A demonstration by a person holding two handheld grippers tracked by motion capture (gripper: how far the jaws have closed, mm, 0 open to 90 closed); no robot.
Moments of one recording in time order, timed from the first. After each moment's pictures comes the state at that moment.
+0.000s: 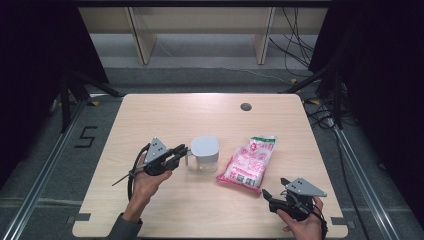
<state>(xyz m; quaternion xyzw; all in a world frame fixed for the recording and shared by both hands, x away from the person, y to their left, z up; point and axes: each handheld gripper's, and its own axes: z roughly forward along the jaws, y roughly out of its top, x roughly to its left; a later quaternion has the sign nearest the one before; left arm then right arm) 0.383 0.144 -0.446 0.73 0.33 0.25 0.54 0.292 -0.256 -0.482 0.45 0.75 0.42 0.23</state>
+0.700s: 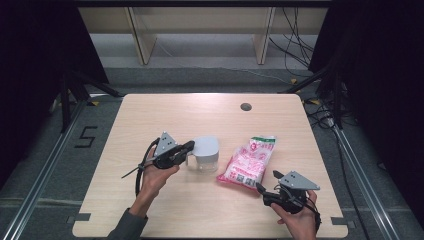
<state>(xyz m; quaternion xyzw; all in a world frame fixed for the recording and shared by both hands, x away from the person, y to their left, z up) 0.411 0.137 -0.442 0.77 0.26 0.31 0.50 0.305 -0.239 -0.470 0.42 0.76 0.44 0.23</state>
